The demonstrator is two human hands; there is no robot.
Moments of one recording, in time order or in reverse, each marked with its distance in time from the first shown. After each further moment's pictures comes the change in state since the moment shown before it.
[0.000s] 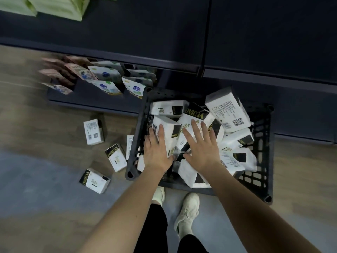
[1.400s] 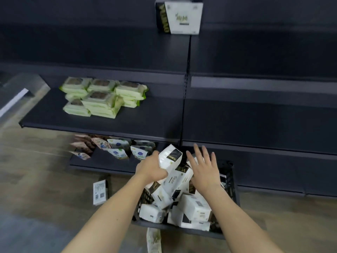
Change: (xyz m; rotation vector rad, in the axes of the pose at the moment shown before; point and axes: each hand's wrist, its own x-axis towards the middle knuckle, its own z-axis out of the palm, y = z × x) left_hand -0.092 0.067 -0.233 -0.153 -0.027 0.090; right_hand -0.114 0.031 -0.173 -0.064 0.319 0.127
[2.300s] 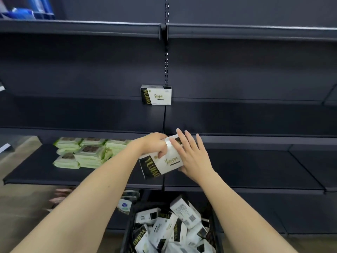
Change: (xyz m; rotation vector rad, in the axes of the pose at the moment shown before) left_hand -0.076 0.153 -0.199 -0.051 -0.074 0.406; right_hand -0.007 0.066 -0.189 -0.141 0.767 -0.171
